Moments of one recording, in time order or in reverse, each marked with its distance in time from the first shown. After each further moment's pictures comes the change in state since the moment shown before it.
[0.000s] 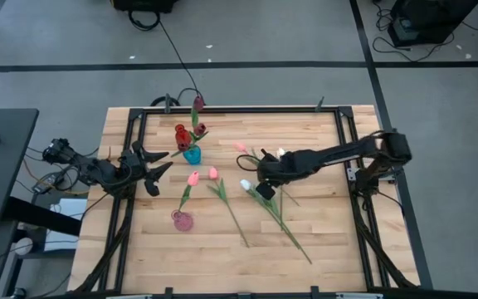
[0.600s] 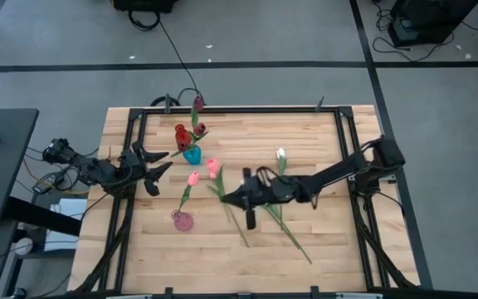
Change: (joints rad) left arm 0.000 0.000 0.000 0.005 0.000 -0.022; right arm 0.184 0.109 -0.155 1.504 -0.069 -0.434
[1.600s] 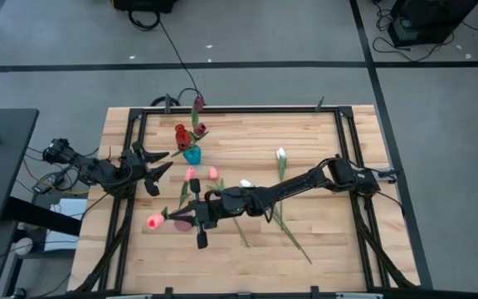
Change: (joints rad) left arm 0.000 0.000 0.000 -0.010 0.000 0.003; right arm 0.022 0.475 0.840 -0.212 -0.097 -0.539
